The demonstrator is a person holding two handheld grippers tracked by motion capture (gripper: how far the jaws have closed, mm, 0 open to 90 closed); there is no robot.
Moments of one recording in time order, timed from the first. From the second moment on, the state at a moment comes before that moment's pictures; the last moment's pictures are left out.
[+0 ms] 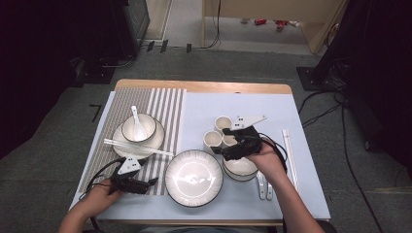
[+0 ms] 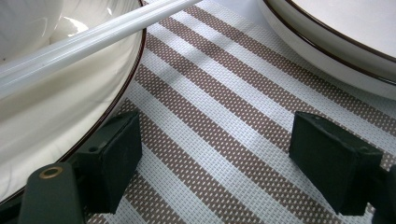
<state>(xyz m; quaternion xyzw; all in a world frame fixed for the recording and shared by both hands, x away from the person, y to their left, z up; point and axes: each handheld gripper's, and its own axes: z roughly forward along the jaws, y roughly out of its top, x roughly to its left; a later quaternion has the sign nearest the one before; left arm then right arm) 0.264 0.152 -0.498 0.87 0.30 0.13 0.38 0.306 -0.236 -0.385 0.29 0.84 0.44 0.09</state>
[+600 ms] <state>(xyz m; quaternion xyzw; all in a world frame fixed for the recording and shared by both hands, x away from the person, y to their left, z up) 0.264 0.152 -0.498 0.87 0.30 0.13 0.38 0.305 -0.267 -0.386 0.32 0.83 0.45 0.11</state>
